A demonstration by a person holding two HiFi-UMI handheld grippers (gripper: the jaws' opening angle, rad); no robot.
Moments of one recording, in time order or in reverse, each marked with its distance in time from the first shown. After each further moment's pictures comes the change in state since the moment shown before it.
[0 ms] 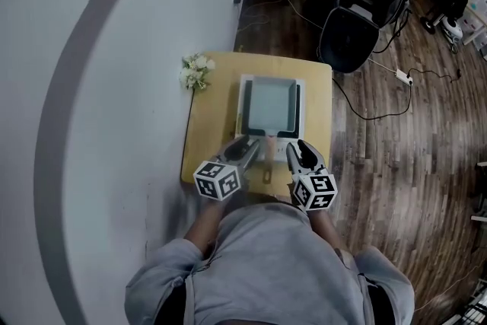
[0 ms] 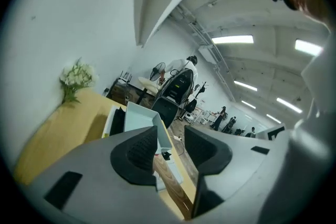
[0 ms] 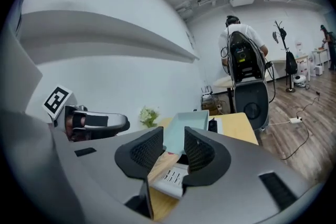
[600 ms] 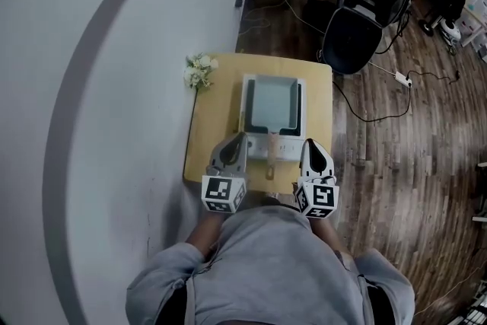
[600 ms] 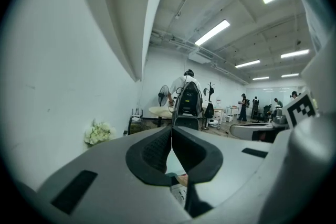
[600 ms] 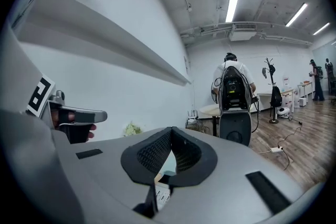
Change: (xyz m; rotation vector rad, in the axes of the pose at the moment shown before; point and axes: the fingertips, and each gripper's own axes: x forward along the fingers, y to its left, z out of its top) left arm -0.050 -0.020 0.049 0.399 -0.233 0.226; right arm -0.046 0.001 0.048 -0.164 -0.234 -0.185
